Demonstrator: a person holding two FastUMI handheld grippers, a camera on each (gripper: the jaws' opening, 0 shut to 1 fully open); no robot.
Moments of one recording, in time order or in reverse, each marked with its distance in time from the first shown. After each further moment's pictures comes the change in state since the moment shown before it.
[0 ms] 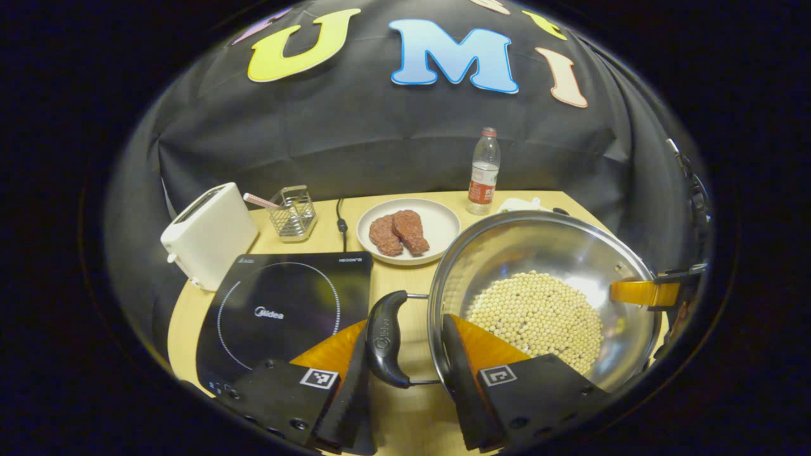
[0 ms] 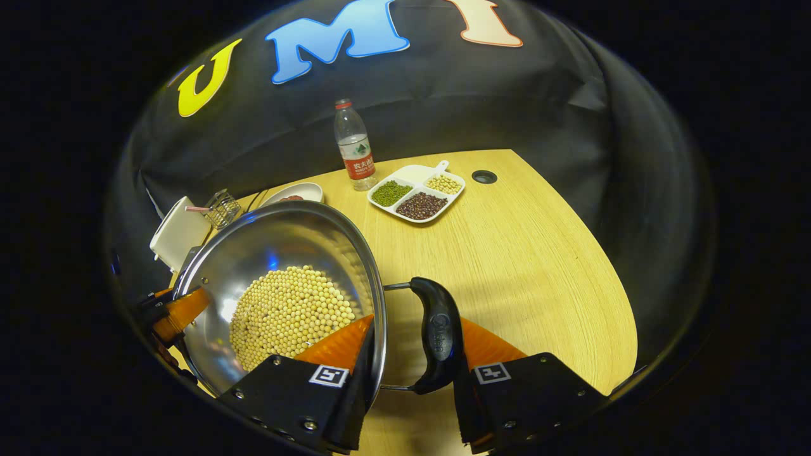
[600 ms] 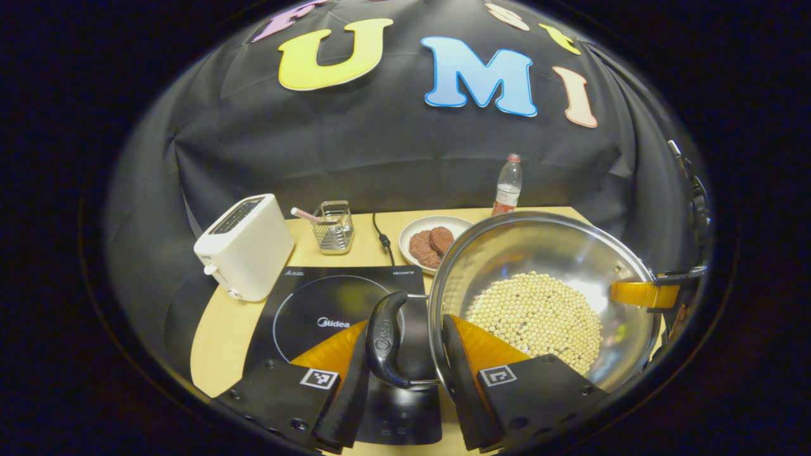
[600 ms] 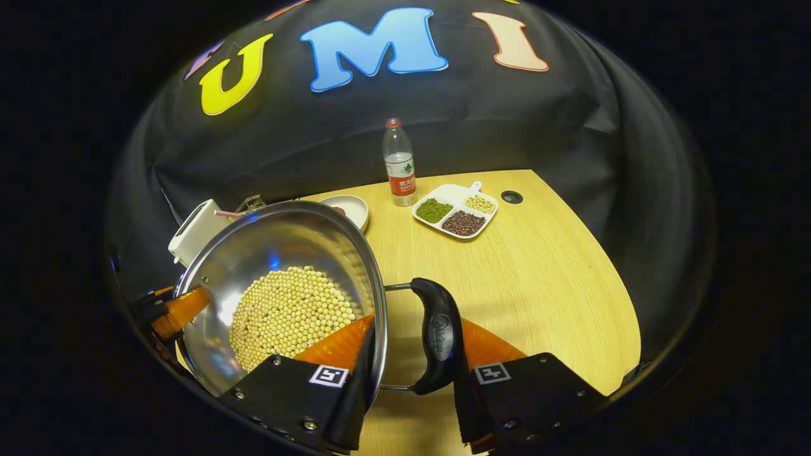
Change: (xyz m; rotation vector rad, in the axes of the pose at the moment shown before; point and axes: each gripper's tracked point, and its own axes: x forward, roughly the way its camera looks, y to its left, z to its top) left arm -0.044 0.078 0.018 -0.017 -0.037 0.019; right arm -0.033 0.079 0.013 -0.027 -0.049 0.022
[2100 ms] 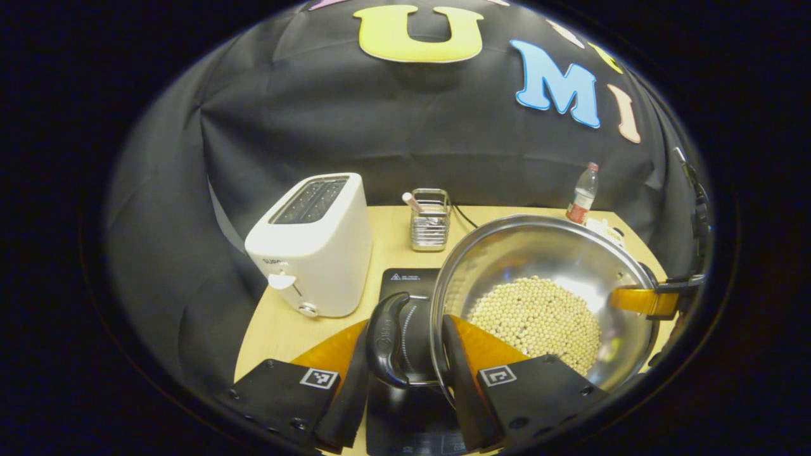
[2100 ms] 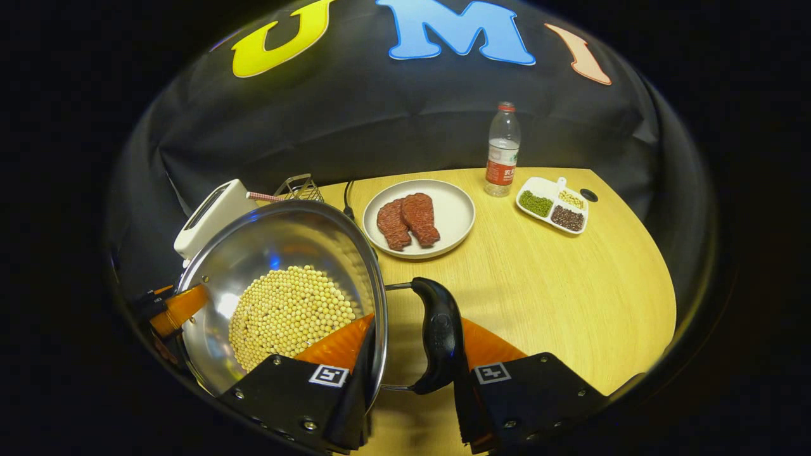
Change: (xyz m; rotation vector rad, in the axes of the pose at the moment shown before) left arm 0.057 0.216 -0.013 -0.039 0.033 0.046; right arm 0.070 0.196 -0.009 -0.017 0.048 0.019
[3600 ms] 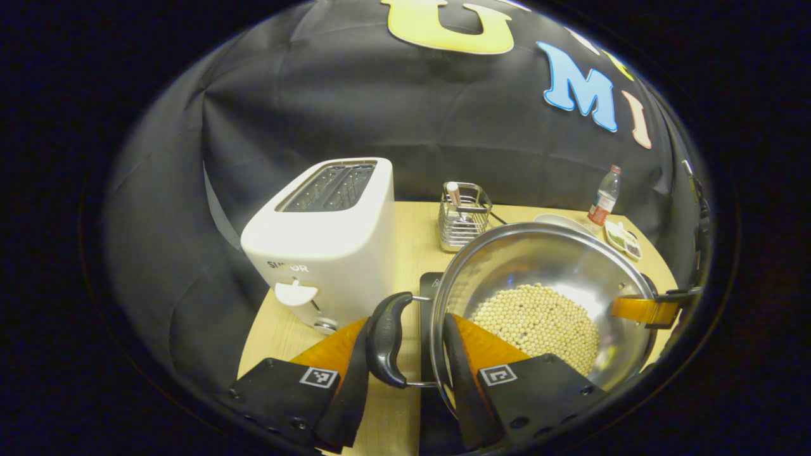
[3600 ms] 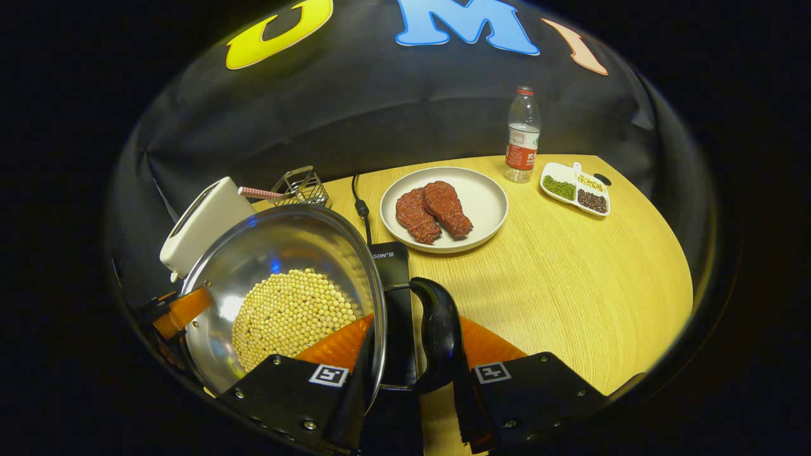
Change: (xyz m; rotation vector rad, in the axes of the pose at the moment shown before) left arm 0.055 0.052 -0.013 -0.026 -0.020 -0.025; right arm 0.045 0.045 -0.012 0.054 -0.001 -0.028
